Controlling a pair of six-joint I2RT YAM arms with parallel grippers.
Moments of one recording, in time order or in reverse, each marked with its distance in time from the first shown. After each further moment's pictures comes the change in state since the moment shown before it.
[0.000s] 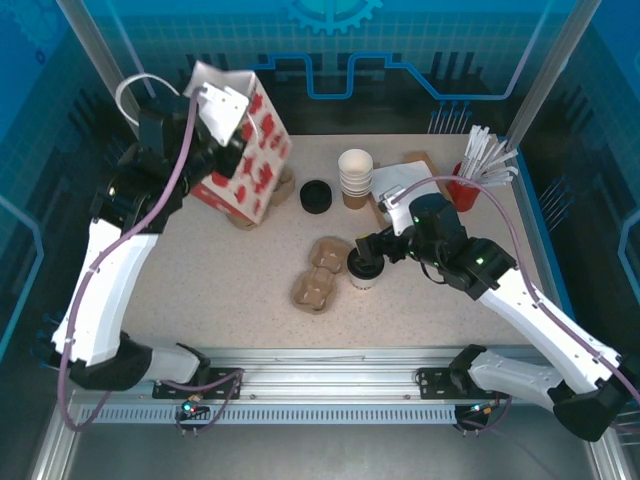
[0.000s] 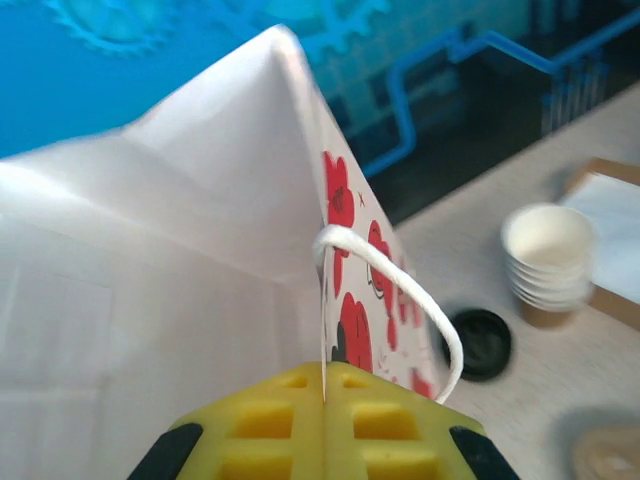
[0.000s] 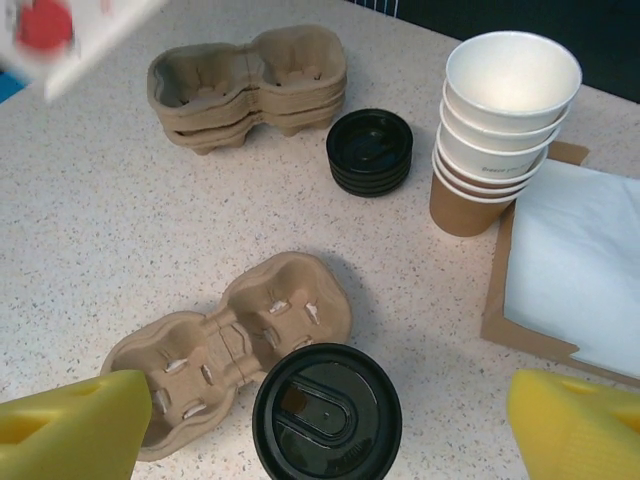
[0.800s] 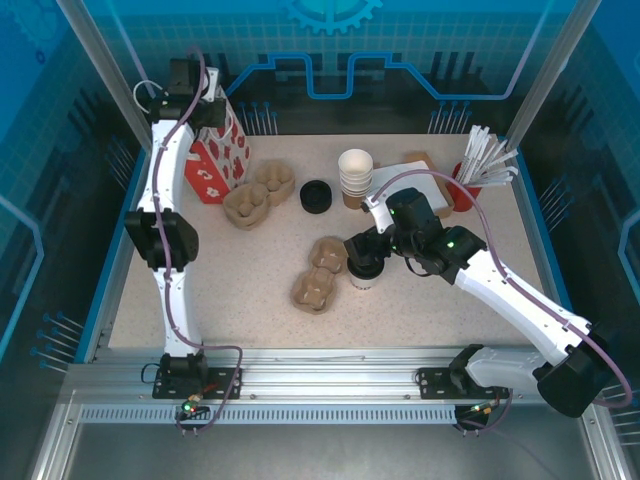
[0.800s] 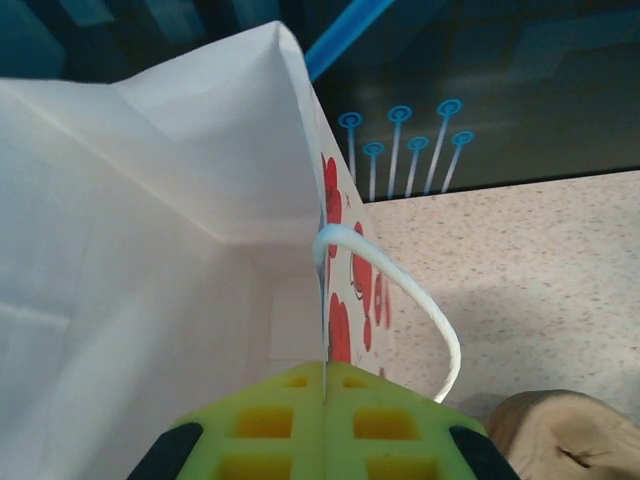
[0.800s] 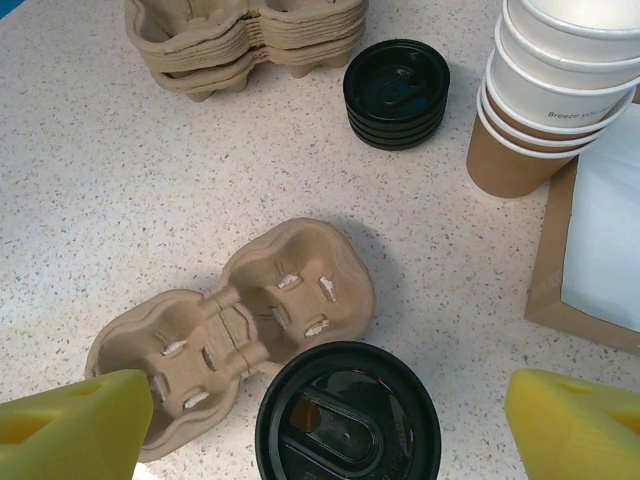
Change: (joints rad) left arm 0.494 0.921 0.587 0.032 0.182 -0.168; right arm -0.004 0.171 0.001 0.038 -0.044 0.019
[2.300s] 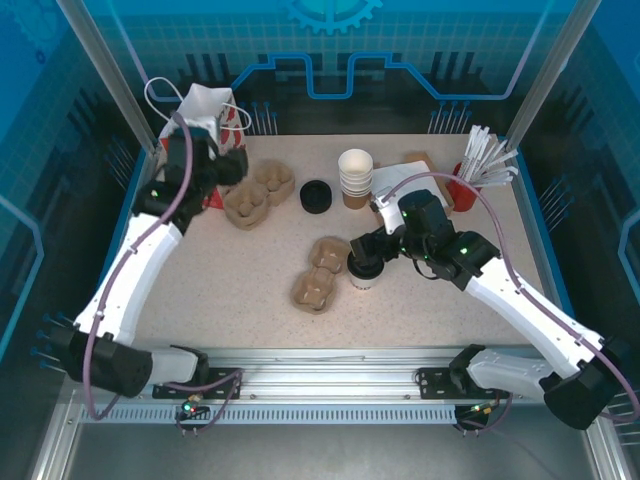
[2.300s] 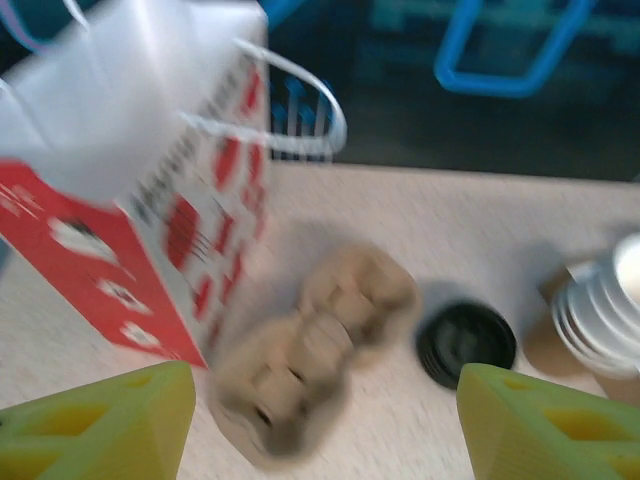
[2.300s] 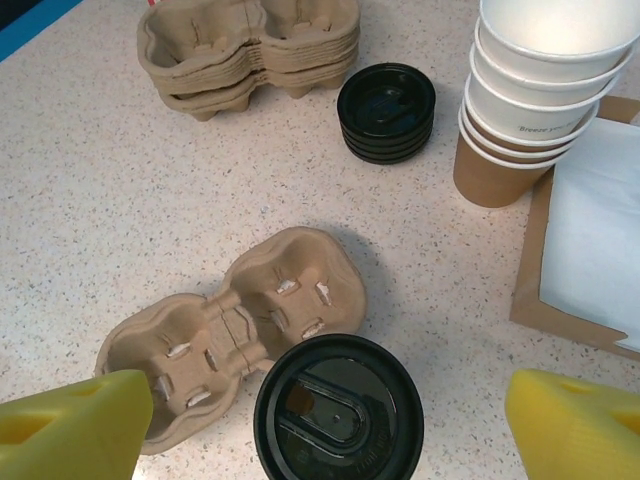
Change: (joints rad) left arm -0.219 -0.919 -1.067 0.333 -0.144 -0.322; right arm -0.021 -0.067 -0.017 -0.009 -0.018 -0.008
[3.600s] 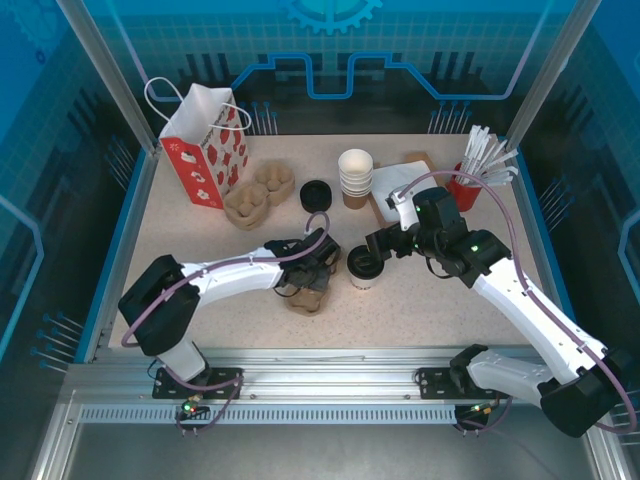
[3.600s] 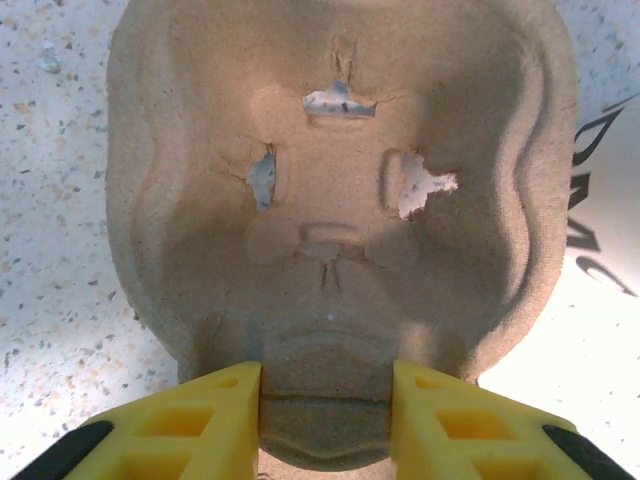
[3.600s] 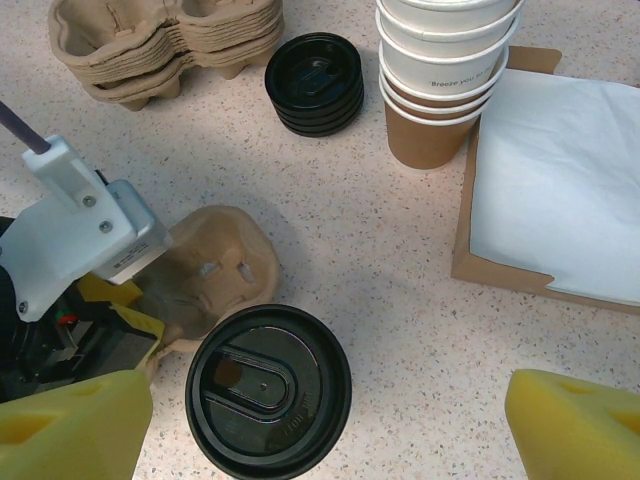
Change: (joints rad) left arm -0.657 0.314 -0.423 0.075 0.010 -0.348; right arm -0.108 -0.034 -0.010 -0.064 0.004 0.003
